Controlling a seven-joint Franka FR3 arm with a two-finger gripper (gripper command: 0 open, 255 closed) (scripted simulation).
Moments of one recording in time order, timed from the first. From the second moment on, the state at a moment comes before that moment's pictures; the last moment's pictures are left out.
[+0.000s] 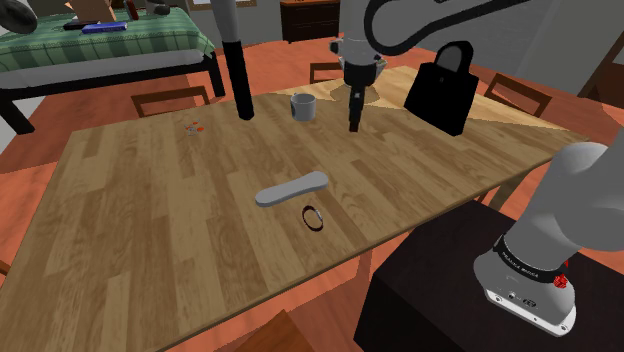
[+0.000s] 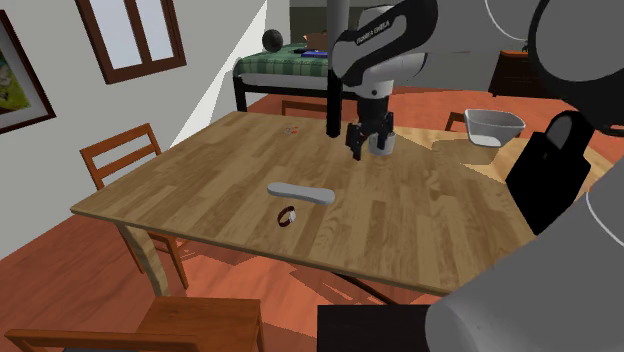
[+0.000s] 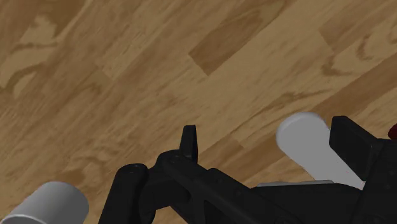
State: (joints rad) arm 0.25 -0.22 -0.01 -2.17 -0.06 1.97 -0.37
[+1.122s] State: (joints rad) arm 0.40 0.20 0.12 -1.95 -0.06 2.16 -0.67
